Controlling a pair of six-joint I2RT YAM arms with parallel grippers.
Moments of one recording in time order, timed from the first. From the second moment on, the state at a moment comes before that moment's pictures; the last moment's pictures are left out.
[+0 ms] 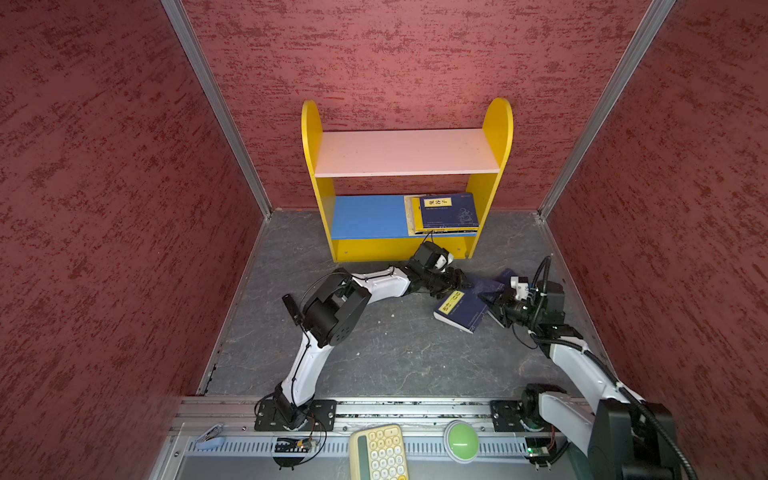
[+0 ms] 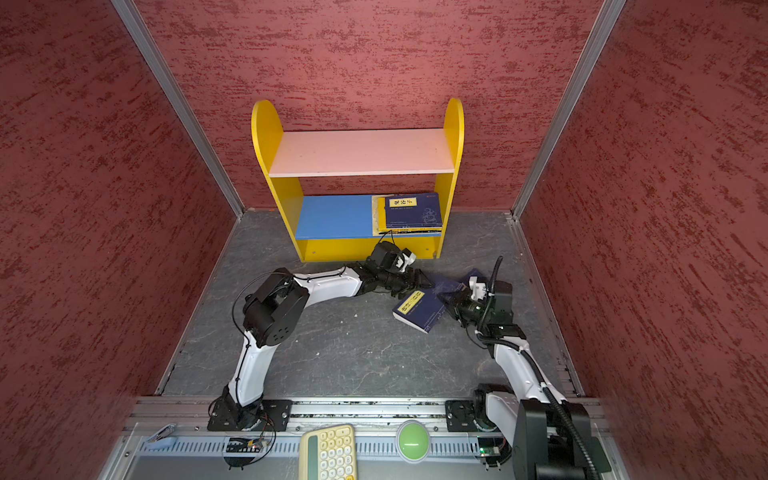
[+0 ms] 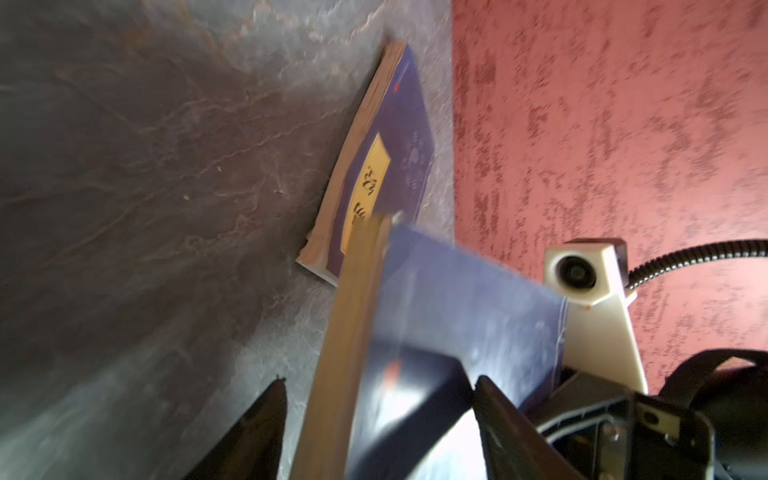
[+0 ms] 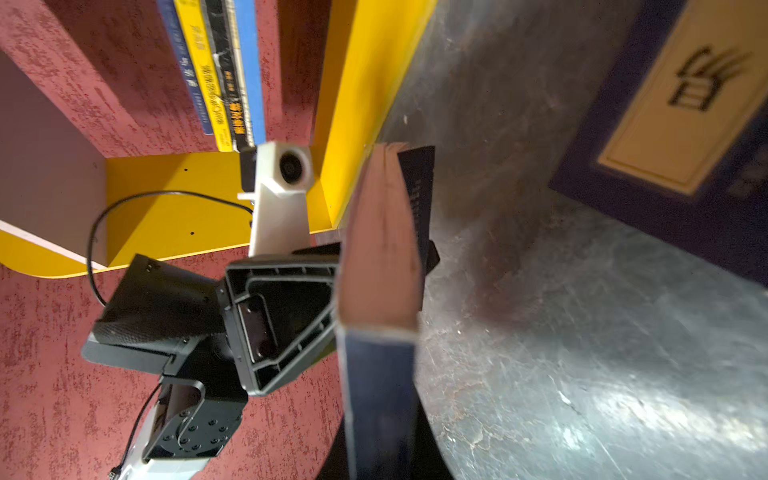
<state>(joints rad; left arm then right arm) -0.77 2.10 1.44 0.05 0.63 -1.00 -0.08 1.02 0.46 -0.01 -0.80 1.05</state>
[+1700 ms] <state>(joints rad) -0.55 1.75 1.33 0.30 0.53 -1.20 0.20 1.54 0.89 0.78 -0.28 1.54</state>
